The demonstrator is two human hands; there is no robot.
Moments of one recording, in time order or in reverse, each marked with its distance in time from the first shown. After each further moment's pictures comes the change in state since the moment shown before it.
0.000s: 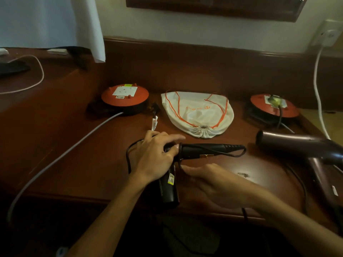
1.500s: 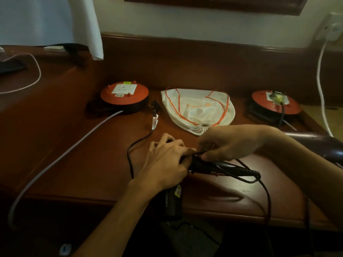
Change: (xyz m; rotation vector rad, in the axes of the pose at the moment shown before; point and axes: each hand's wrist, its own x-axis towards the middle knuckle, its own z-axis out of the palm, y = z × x) left_hand -0.006 0.020 0.004 0.226 -0.226 0.190; right_hand 0.042 0.021 -0.087 -0.047 -0.377 0.139
